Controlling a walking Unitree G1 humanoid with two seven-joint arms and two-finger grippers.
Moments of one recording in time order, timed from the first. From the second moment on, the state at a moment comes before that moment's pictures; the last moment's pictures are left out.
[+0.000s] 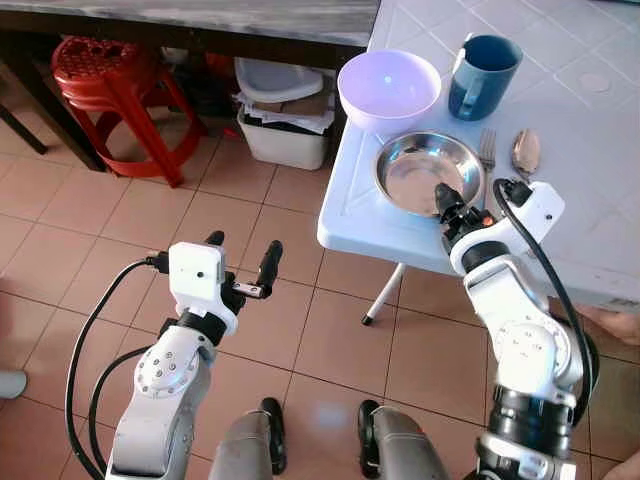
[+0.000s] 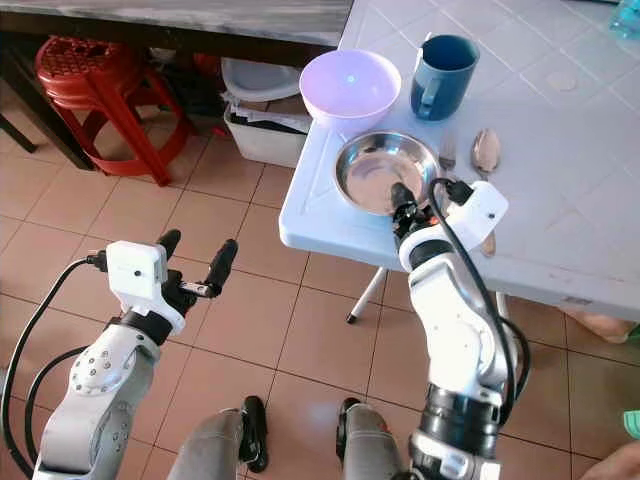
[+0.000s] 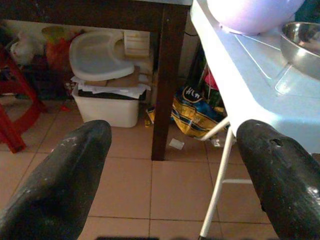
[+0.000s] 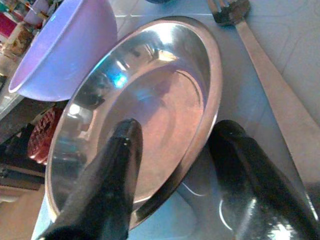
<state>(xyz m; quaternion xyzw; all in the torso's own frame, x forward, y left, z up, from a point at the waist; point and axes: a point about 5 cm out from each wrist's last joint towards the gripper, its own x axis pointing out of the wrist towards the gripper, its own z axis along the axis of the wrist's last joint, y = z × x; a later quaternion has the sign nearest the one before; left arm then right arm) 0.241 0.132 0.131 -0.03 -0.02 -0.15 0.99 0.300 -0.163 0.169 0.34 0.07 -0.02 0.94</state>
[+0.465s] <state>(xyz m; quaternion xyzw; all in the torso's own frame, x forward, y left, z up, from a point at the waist) 0.241 0.134 0.130 -0.03 -0.01 -0.16 0.99 0.302 -0.167 0.167 0.34 0.09 -0.04 0.94</state>
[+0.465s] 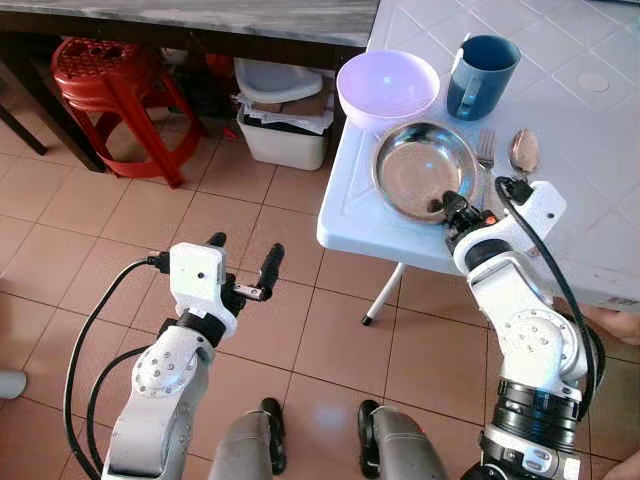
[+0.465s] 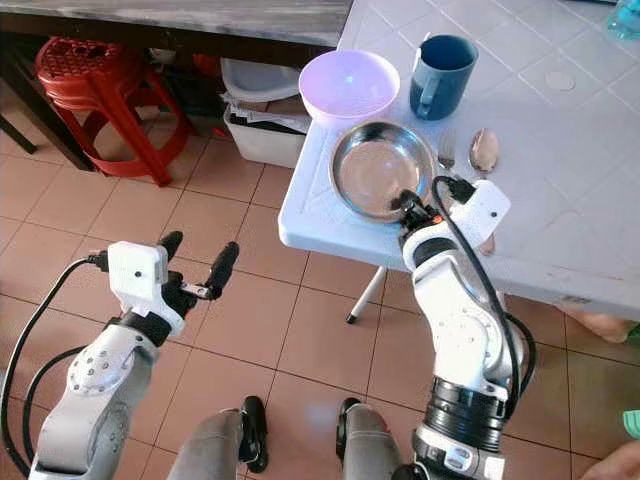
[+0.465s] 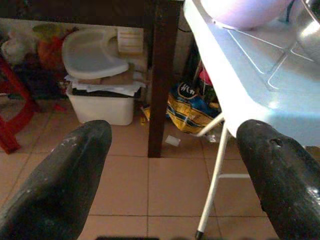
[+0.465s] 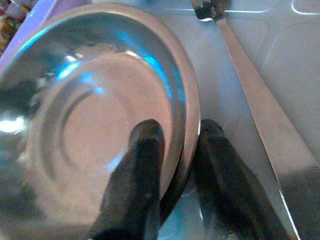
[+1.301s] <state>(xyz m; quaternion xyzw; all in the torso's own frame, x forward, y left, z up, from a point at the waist) 0.232 0.123 0.130 -0.05 0.00 -0.24 0.97 0.309 -0.171 0.171 0.38 0.09 -0.07 0.92</state>
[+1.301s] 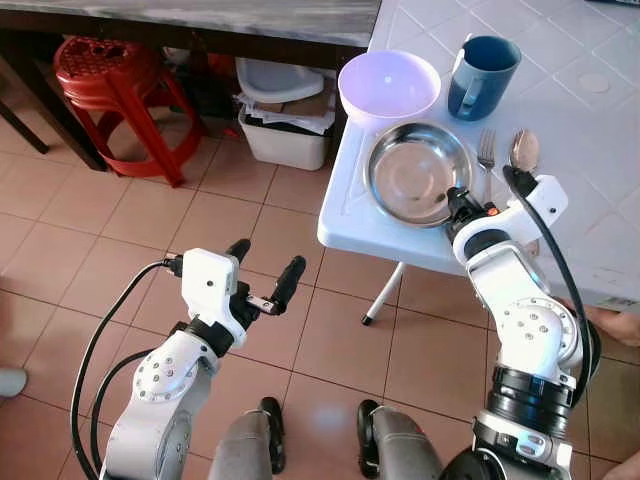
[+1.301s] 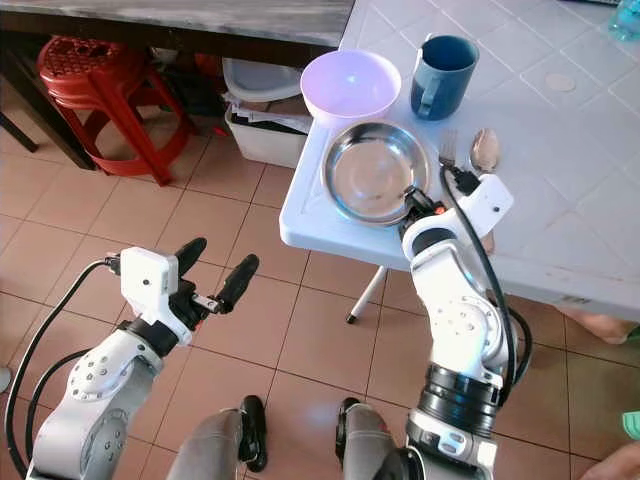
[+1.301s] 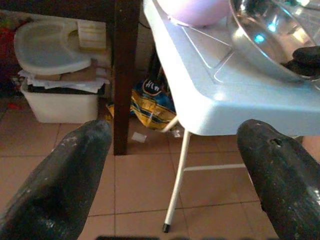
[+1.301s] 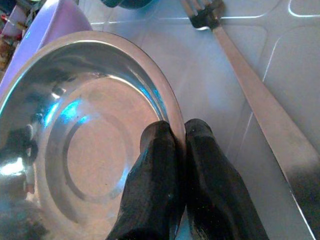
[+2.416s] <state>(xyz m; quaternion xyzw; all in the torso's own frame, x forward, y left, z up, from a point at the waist) 0.275 0.143 0.126 -0.01 -0.05 -0.09 0.99 0.299 -0.155 0.137 0.15 0.09 0.00 0.99</state>
